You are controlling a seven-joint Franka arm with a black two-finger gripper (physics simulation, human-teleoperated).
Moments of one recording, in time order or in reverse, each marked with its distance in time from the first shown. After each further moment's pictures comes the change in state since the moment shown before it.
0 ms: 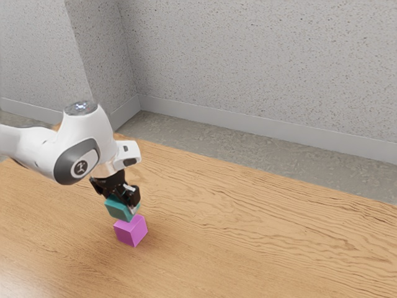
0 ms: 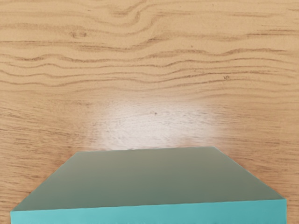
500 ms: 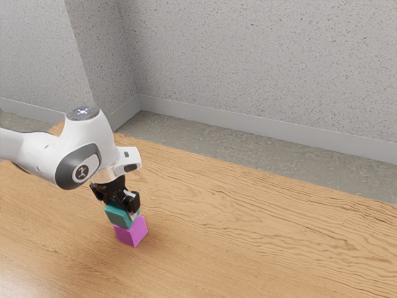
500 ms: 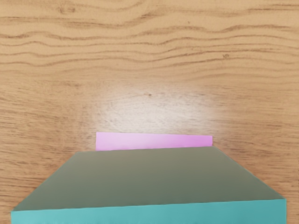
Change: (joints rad) arm -0.004 0.017 0.000 -0.015 -0.010 0.004 0.009
